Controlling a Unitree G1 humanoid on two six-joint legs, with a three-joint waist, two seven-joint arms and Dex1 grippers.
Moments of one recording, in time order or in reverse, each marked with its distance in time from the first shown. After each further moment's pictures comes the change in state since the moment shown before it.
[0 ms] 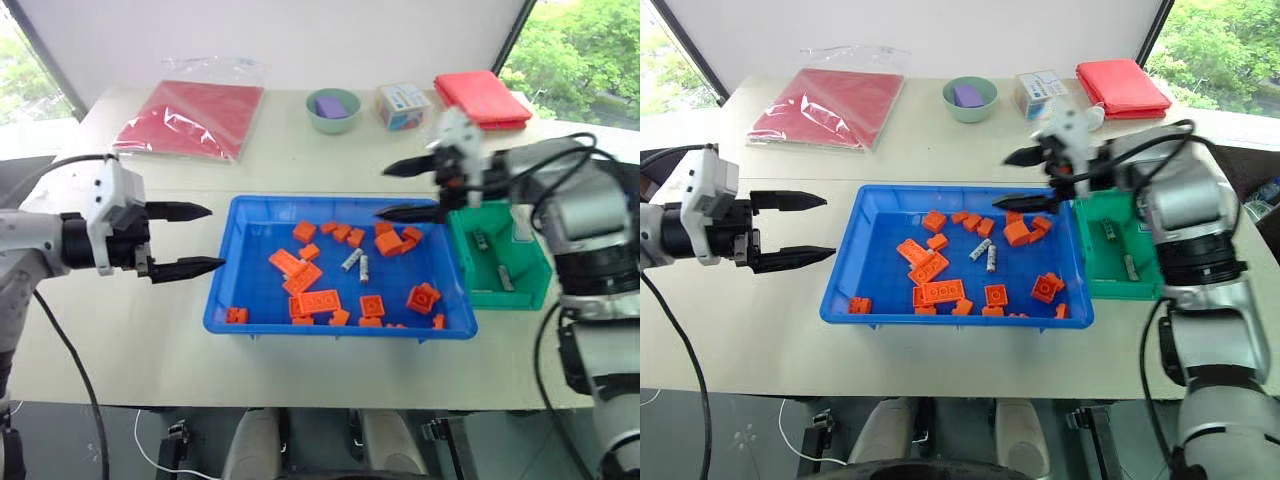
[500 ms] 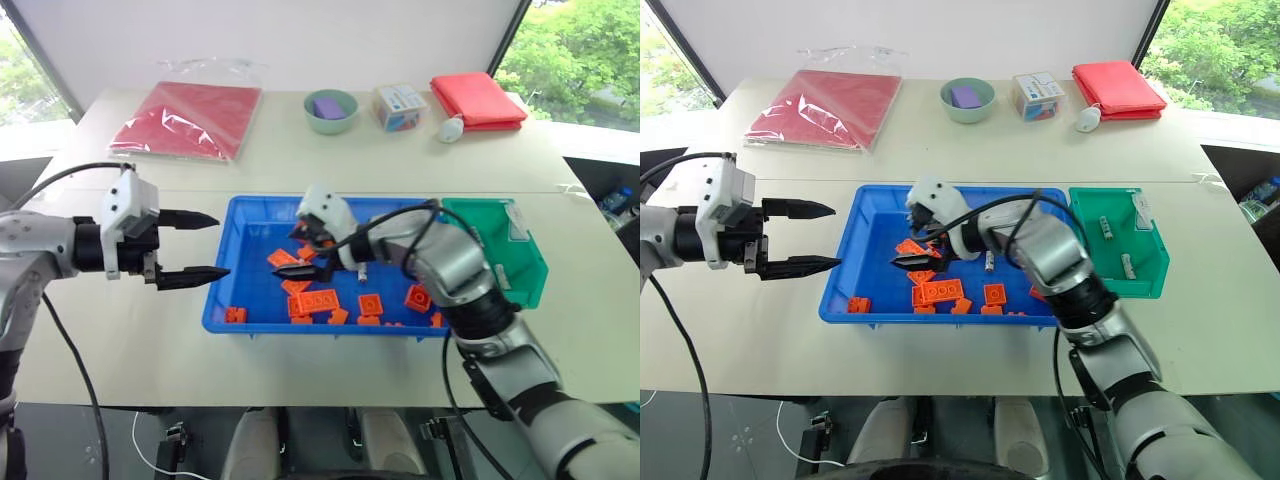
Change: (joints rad) left arm -0.043 -0.002 -0.047 0.020 0.029 -0.017 -0.020; right arm 0.026 0.423 0.202 0.032 -0.057 0.249 -0.433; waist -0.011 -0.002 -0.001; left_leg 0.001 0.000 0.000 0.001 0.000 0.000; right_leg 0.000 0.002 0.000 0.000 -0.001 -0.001
